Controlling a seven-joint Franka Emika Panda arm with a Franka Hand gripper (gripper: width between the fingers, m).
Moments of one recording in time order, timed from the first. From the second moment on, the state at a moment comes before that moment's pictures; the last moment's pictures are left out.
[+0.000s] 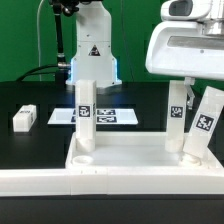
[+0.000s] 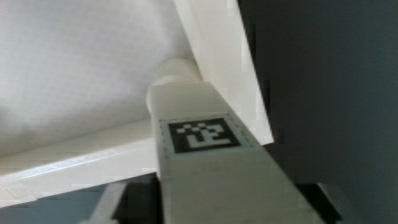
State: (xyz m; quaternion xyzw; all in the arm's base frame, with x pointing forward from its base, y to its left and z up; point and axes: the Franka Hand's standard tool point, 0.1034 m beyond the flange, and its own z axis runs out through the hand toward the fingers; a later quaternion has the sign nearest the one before) arm 0.640 0.135 0.107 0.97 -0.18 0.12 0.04
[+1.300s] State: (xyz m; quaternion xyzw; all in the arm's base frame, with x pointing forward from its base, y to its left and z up) arm 0.639 0.103 0.102 0.71 -0.70 0.05 -0.06
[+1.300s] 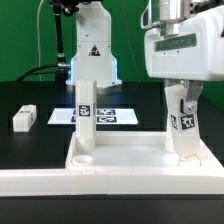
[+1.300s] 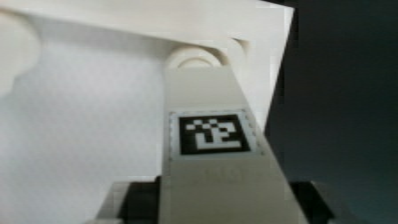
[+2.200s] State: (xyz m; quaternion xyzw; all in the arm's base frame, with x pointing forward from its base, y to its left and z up) arm 0.642 0.110 0.105 0.76 -0.65 0.05 -0.06
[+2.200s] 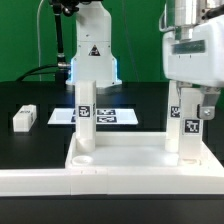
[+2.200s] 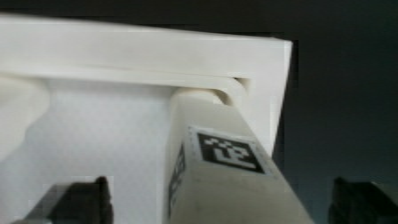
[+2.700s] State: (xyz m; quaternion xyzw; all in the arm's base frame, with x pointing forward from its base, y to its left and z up) arm 0.641 0.107 0.106 0.84 -0.53 0.08 -0.05
